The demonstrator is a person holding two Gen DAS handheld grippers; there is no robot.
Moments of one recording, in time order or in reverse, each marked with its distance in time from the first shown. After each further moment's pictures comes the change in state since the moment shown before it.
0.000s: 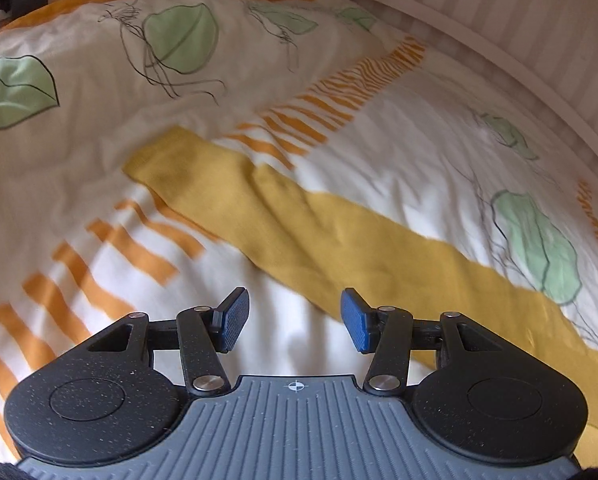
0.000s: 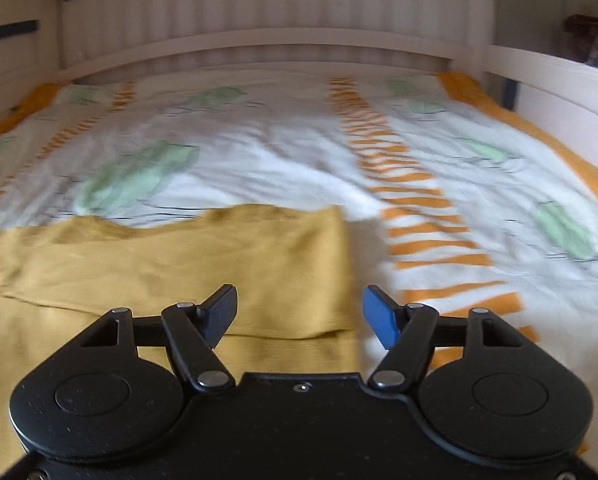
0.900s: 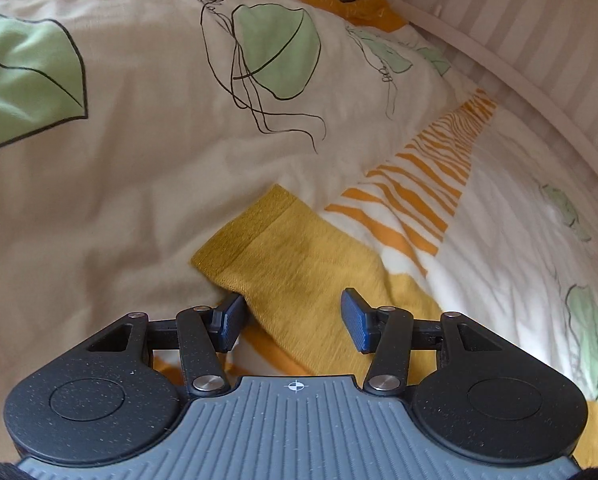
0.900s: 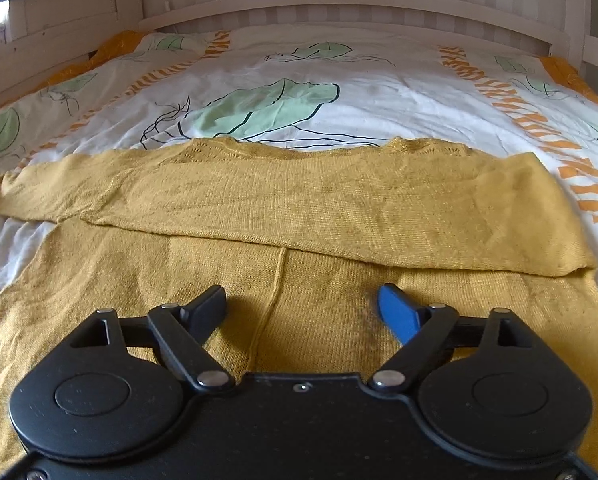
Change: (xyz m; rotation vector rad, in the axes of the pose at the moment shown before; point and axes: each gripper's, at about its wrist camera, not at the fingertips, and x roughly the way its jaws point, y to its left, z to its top) left arm 0.073 0.088 0.056 -0.171 -0.076 0.035; right arm 0.045 0.117 -0.050 -0.108 0.083 0.167
